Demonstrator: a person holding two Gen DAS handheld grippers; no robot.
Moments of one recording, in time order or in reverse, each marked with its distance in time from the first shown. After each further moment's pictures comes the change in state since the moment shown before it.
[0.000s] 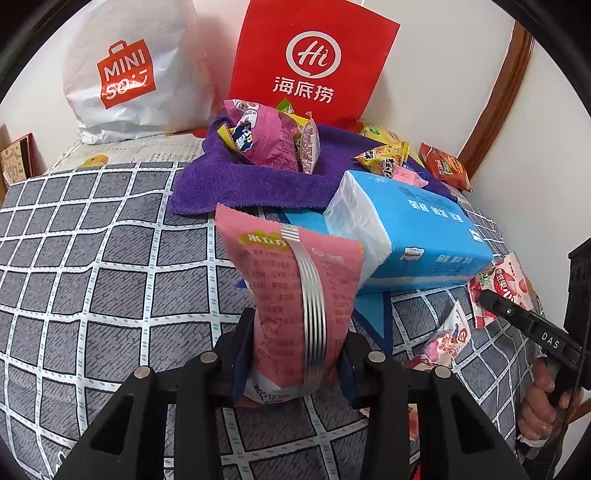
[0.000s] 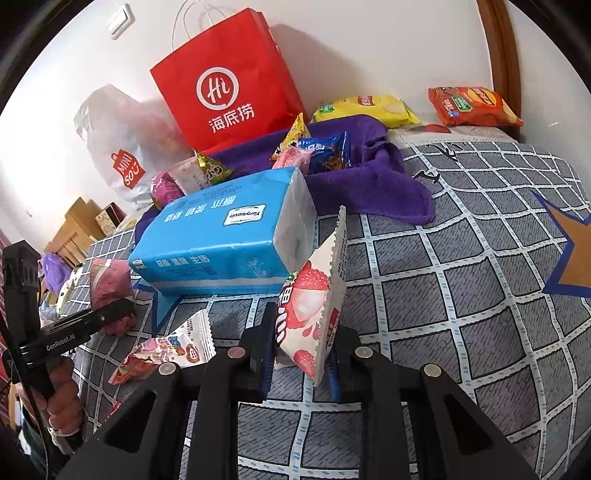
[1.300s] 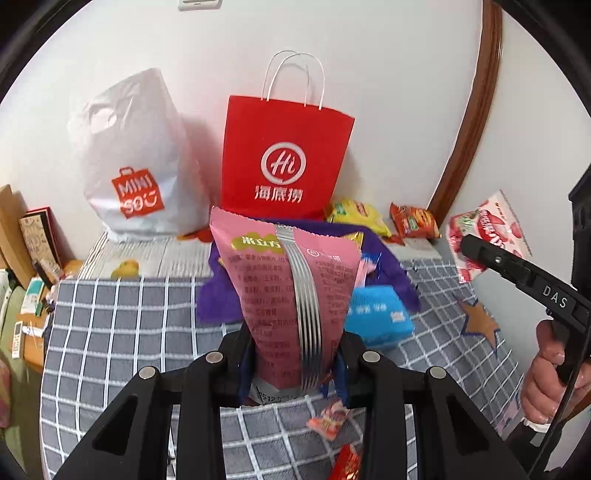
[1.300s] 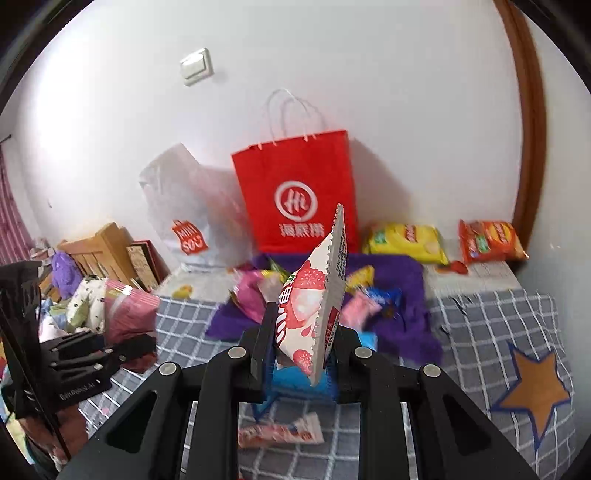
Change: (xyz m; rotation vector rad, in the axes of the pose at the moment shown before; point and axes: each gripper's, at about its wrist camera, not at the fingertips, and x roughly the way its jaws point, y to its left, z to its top) left arm -0.126 -0.033 0.072 0.063 -0.159 0.008; right arm -0.114 0.115 0.107 -0.166 -0.201 0.015
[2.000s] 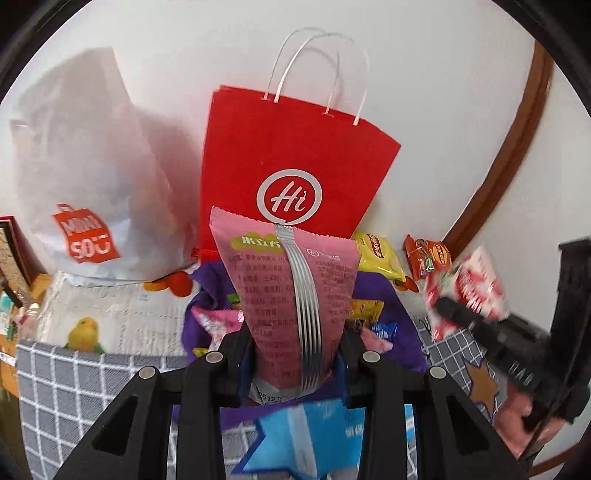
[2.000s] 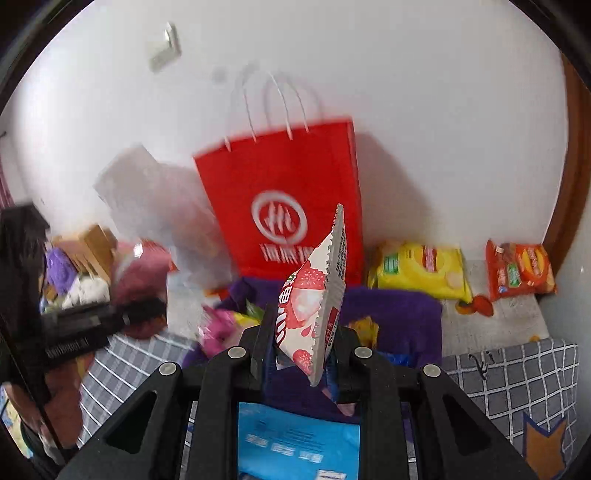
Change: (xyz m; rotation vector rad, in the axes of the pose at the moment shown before) left arm 0.117 0.015 0.111 -0.080 0.059 -0.052; right arm 0.122 -0.035 0.070 -0.018 0.107 0.007
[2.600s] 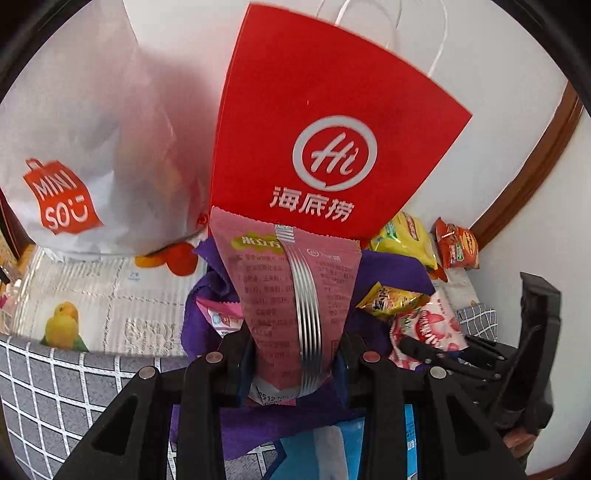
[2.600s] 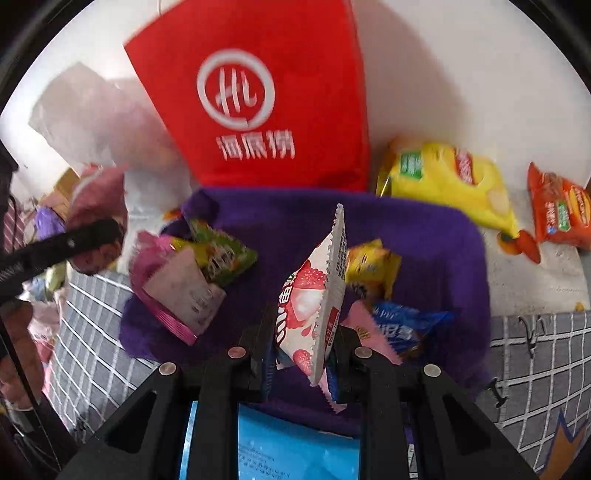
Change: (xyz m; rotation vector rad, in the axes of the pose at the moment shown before) left arm 0.068 0.037 -0.006 -0.066 0.127 0.010; right arm 0.121 -0.025 -0.039 0.000 0.308 0.001
